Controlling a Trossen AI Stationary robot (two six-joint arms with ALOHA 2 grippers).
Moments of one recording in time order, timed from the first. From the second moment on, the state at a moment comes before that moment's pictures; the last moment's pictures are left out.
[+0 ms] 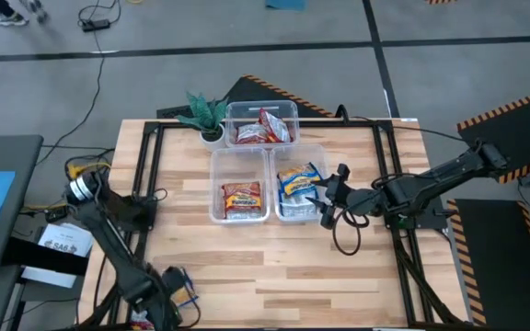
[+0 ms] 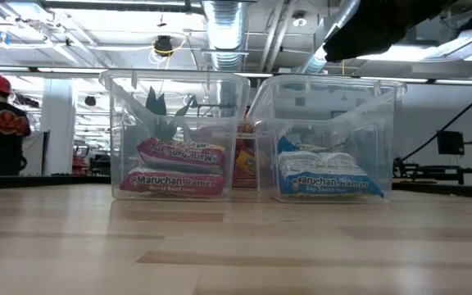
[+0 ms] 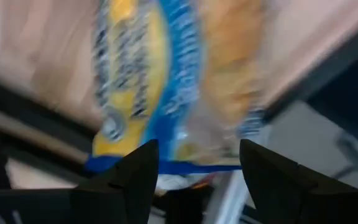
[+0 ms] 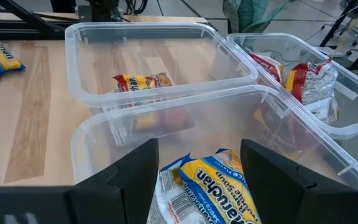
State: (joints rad) left arm -0.96 1.68 1.25 -0.97 0.20 -1.67; right arm 0.31 1.07 0.70 -0.13 0.68 0.18
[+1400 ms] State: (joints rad) left arm -0.88 1.68 1.17 -0.89 0.07 -1.27; right arm 0.31 1.07 0.70 -0.13 0.68 0.18
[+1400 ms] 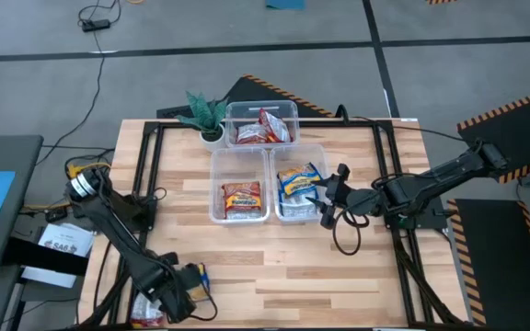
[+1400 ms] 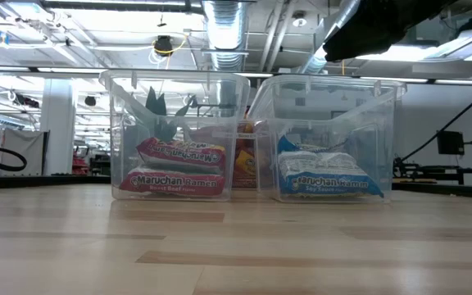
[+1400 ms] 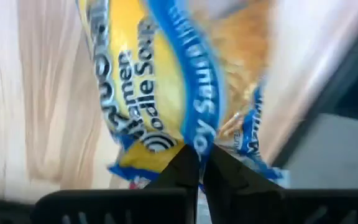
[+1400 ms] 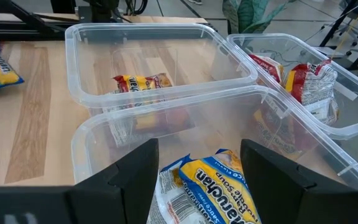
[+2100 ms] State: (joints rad) left arm -0.49 1.38 1.53 -0.99 -0.53 -0.17; right arm 0.31 1.07 0.70 -0.12 0.68 0.19
